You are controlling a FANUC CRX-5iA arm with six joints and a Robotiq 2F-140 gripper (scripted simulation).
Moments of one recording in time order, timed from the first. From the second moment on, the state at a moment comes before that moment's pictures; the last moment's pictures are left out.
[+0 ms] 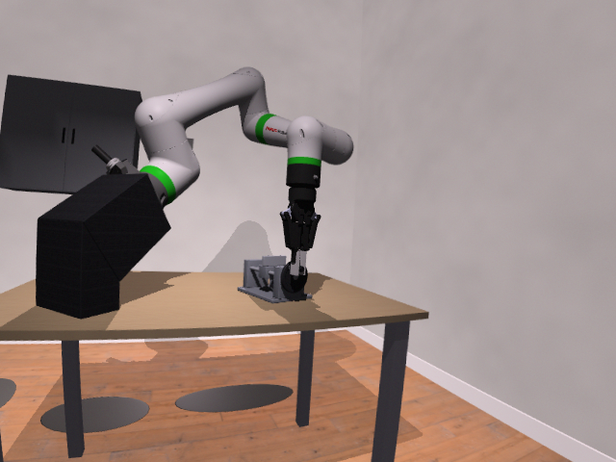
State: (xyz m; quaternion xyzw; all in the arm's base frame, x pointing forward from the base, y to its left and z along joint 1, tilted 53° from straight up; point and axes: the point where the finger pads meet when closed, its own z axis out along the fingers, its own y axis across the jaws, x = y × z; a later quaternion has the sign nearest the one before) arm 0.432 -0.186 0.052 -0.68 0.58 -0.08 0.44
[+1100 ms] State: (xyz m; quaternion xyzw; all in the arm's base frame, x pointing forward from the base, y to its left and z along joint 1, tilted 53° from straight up) arm 0.438 -0.190 0.064 -0.68 0.58 -0.08 0.44
